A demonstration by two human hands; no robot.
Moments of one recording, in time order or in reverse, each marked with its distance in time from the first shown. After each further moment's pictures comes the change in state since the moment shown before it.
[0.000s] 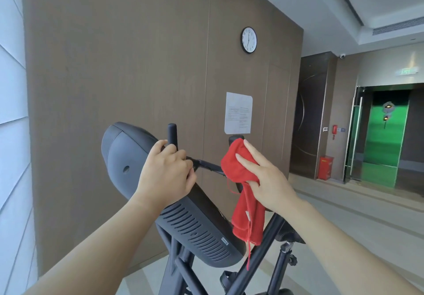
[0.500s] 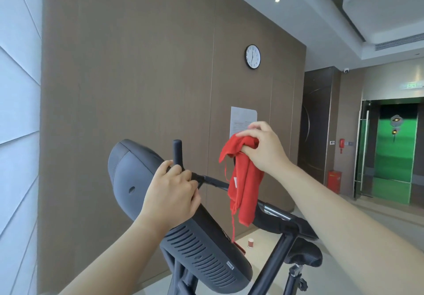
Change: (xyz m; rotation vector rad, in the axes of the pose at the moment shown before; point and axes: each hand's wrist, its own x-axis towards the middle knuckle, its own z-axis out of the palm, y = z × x) left_hand 0.001 -0.001 -0.002 -0.009 -0.026 0.019; right_hand 0.099 -0.020 -0.043 0.239 0.210 0.147
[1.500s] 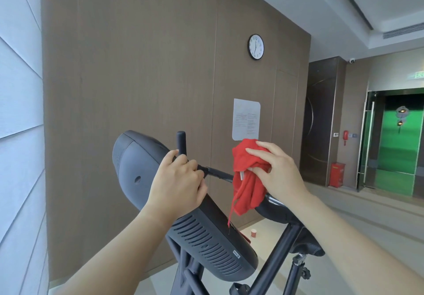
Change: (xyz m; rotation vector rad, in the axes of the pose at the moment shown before) left_hand -0.002 0.000 0.001 0.009 0.003 -0.012; right_hand -0.068 0.024 0.015 -0.101 -0.005 -0.037
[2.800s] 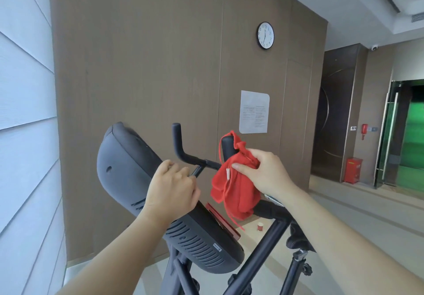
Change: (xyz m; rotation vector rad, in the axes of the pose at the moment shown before) left_hand 0.003 0.051 0.023 0.154 -0.176 -0.009; right_hand 0.000 0.033 -0.006 0.343 -0.201 0.181
